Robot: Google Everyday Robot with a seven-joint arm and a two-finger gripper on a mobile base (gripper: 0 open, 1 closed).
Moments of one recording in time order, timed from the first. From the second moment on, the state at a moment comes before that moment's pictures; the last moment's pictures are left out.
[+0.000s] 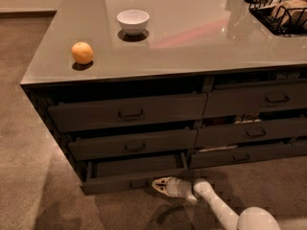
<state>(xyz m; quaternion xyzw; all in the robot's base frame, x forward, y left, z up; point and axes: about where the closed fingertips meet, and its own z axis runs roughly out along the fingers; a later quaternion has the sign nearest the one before) 0.609 -0.041 0.151 -0.59 0.60 0.19 0.51</state>
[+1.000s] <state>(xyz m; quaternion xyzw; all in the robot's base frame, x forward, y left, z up) 0.694 -0.013 0.173 -0.59 0.58 0.14 0.55</state>
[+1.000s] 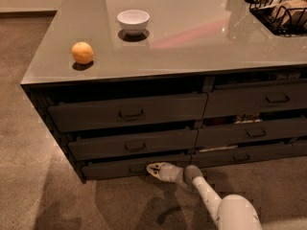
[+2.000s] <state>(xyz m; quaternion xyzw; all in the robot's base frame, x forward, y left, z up) 0.672 -0.043 0.165 -0.58 0.59 0.15 0.54</state>
